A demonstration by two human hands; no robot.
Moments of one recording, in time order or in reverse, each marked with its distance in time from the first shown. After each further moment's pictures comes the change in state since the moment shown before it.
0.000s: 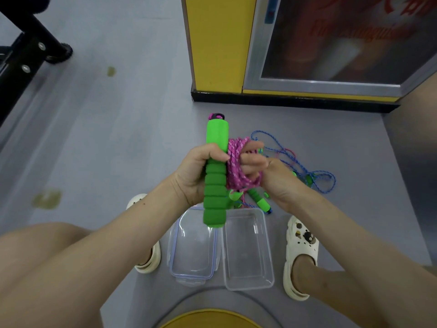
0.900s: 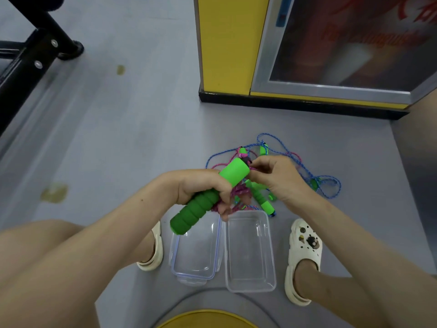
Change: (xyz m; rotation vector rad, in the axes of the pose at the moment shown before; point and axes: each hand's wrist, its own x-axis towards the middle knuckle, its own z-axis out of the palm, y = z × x) left_hand -0.021 0.010 -0.017 0.798 0.265 -0.570; right_hand 0.003 -0.003 0.003 -0.265 0.060 -0.168
